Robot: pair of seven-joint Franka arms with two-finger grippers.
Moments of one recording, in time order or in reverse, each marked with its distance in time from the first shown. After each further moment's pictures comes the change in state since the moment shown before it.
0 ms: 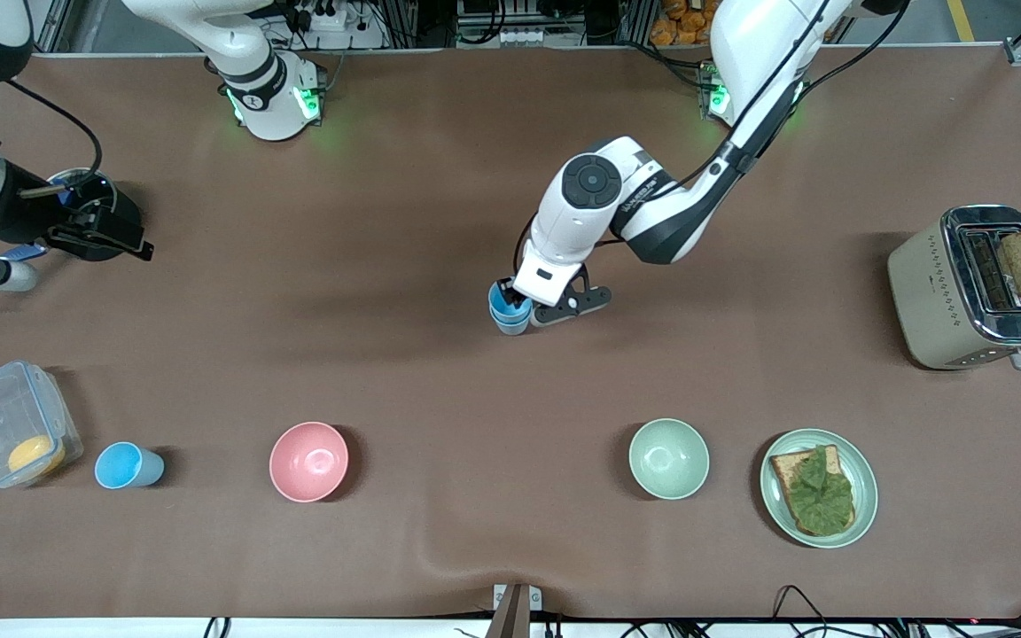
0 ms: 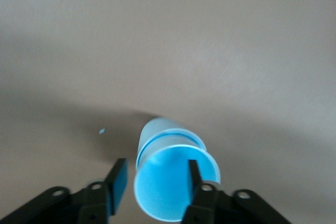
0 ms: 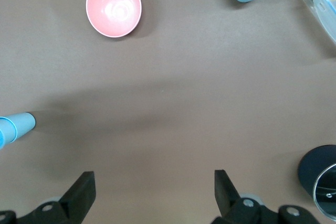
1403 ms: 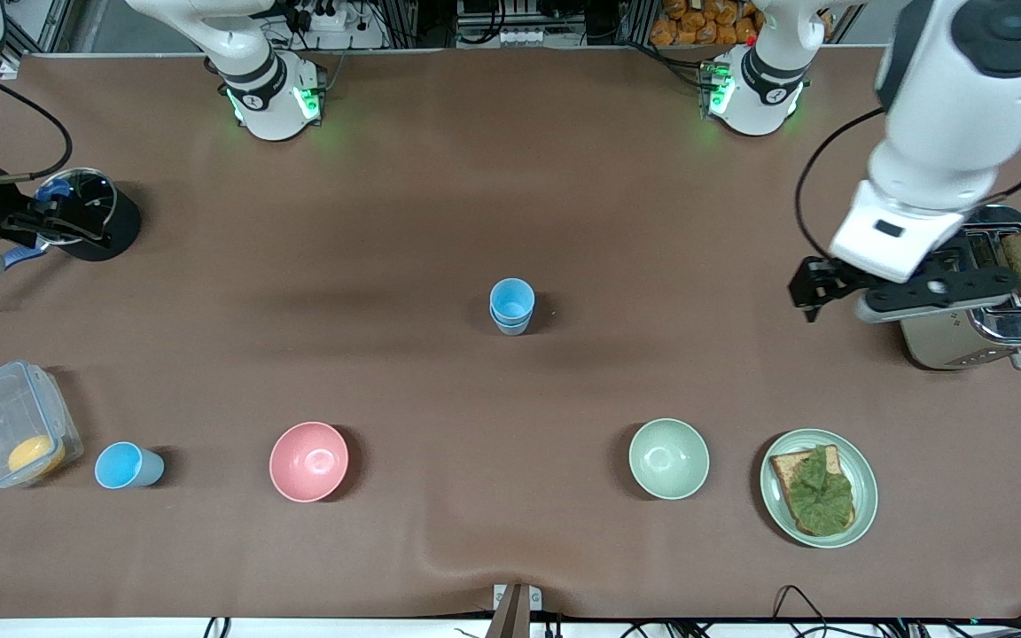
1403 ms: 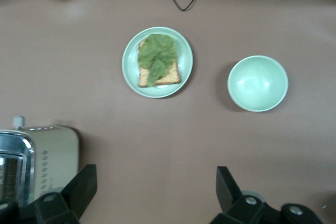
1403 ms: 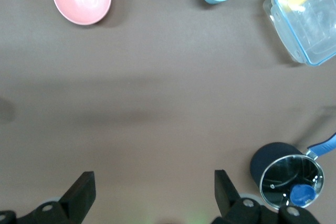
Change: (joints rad) left arm 0.471 -0.428 0.011 0.156 0.141 -0.611 0.794; right arm -0.077 -0.004 0.054 0.039 -0.118 -0.087 -0.099
